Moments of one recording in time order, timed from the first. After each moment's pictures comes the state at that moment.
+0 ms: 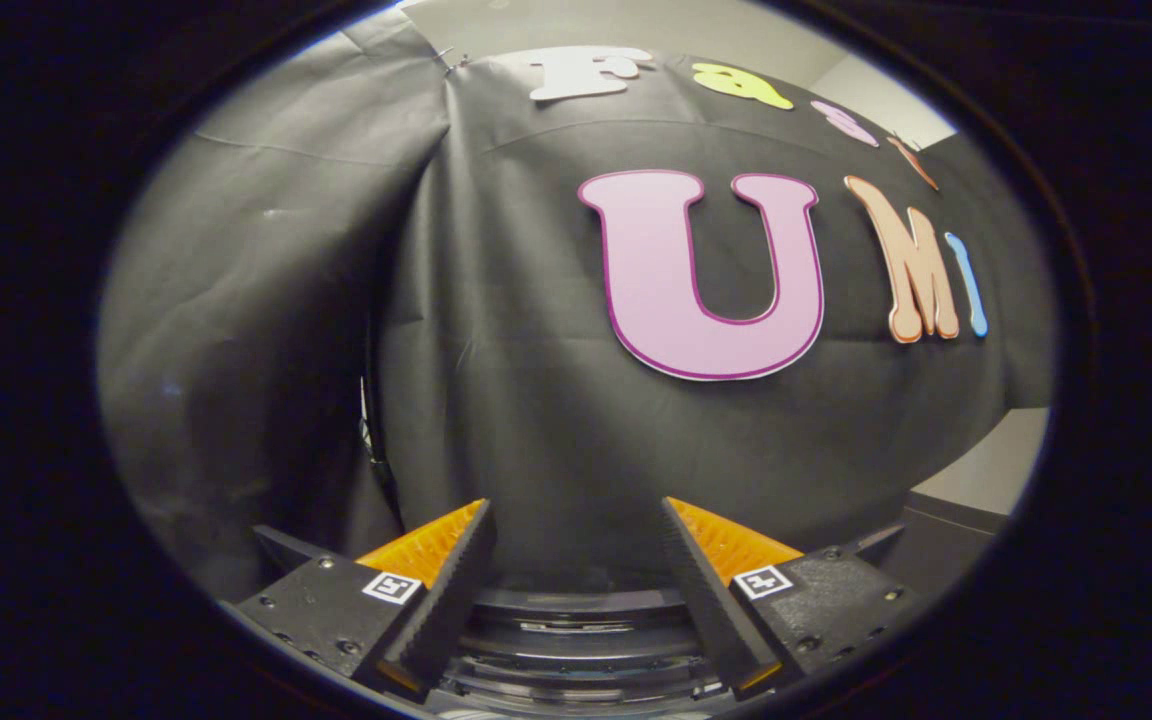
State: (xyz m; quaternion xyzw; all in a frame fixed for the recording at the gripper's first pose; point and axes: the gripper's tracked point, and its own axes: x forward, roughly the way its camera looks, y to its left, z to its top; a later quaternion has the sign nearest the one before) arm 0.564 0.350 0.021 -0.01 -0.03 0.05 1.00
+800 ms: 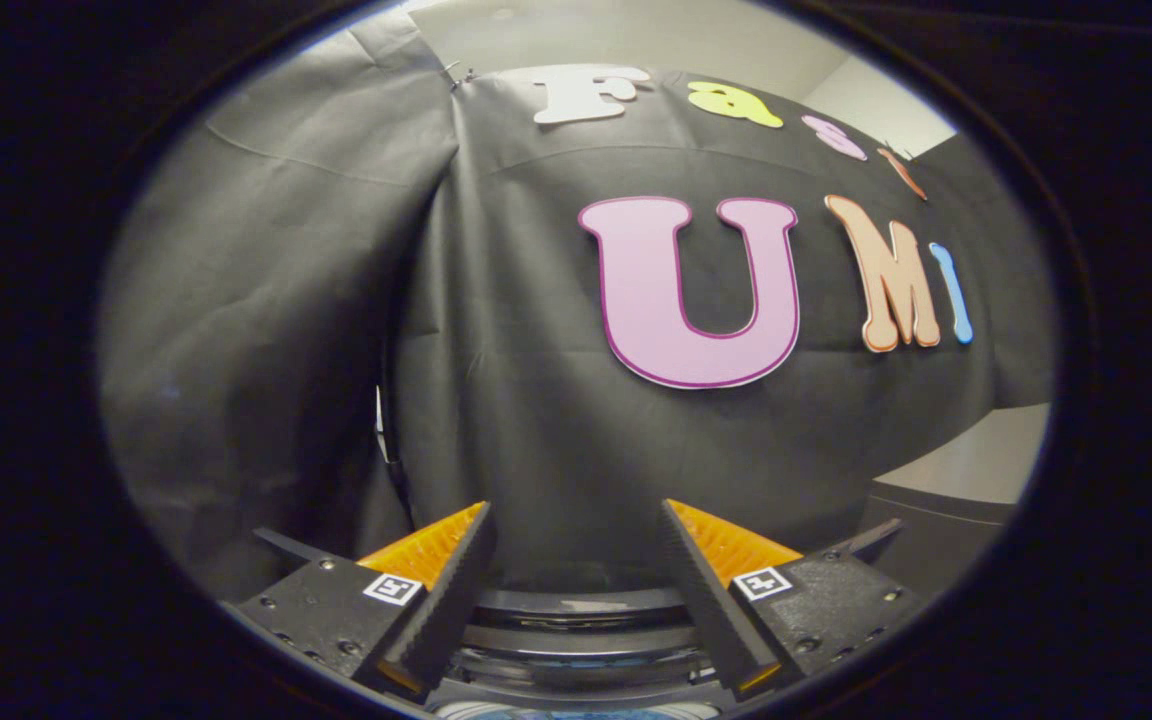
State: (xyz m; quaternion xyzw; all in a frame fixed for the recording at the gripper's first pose) arm 0.561 0.356 0.025 -0.01 -0.05 0.06 1.00
